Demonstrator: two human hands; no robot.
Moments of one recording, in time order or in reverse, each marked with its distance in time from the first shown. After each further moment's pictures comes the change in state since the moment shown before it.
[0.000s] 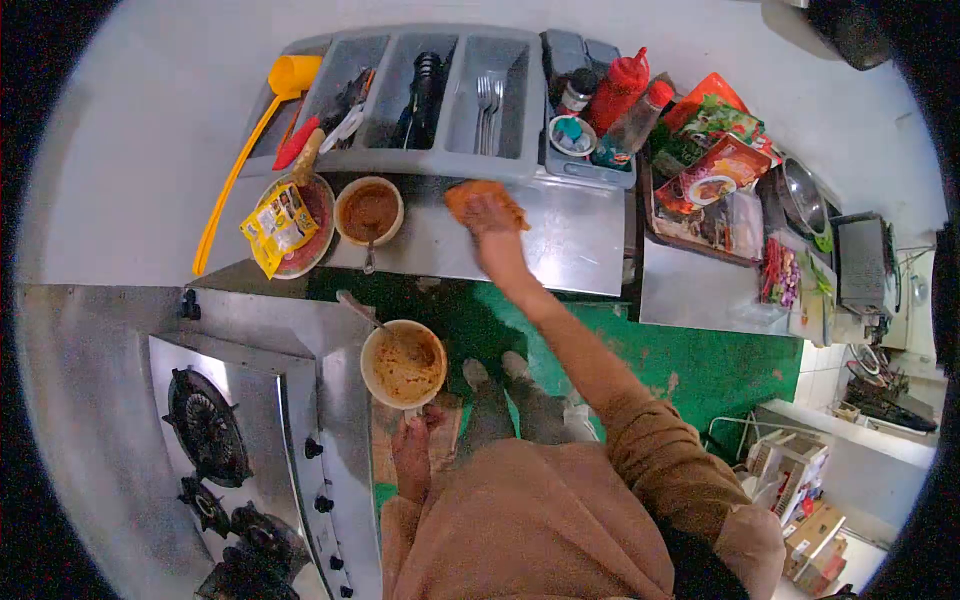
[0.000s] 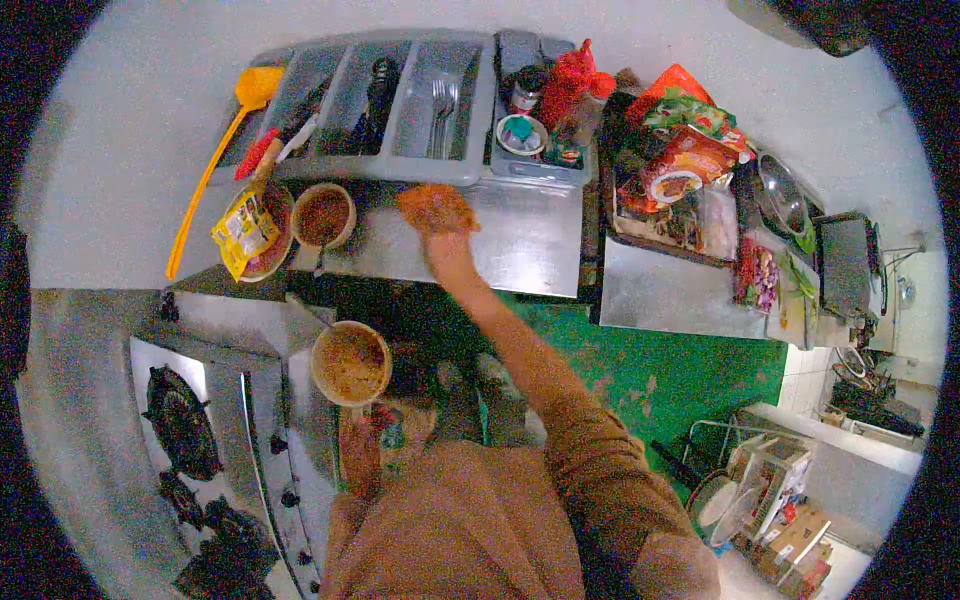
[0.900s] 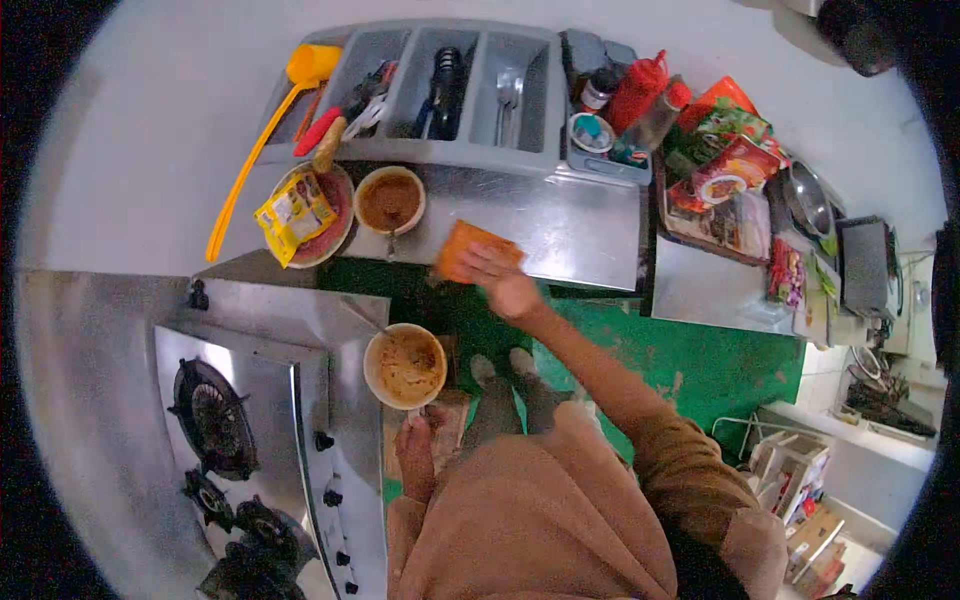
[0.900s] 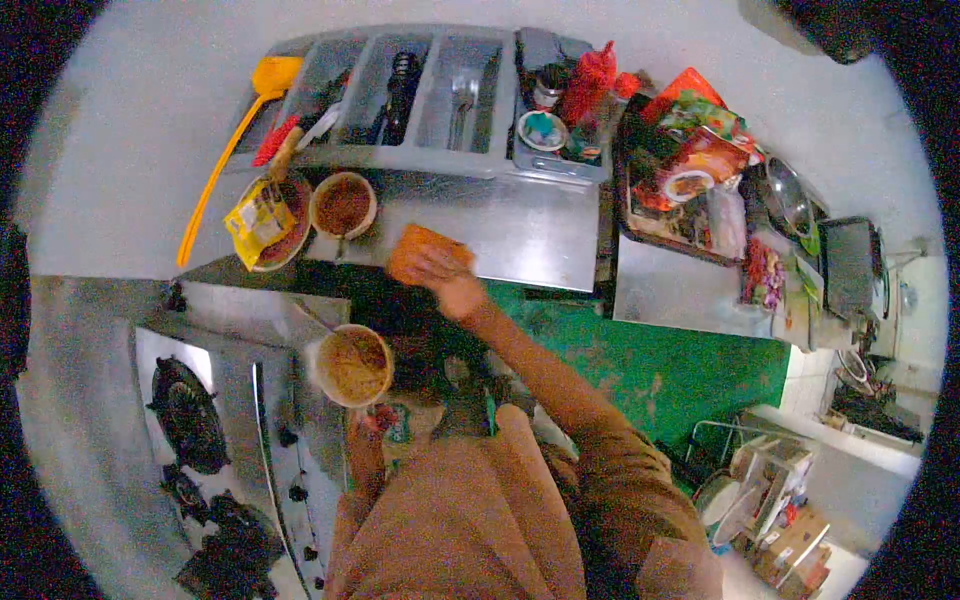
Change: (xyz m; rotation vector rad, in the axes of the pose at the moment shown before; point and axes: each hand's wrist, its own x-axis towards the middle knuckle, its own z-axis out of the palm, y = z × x) left_hand -0.006 -0.024 -0.033 -0.122 0.010 -0.036; right_hand -0.043 -0.049 -0.047 0.245 -0.377 -0.270
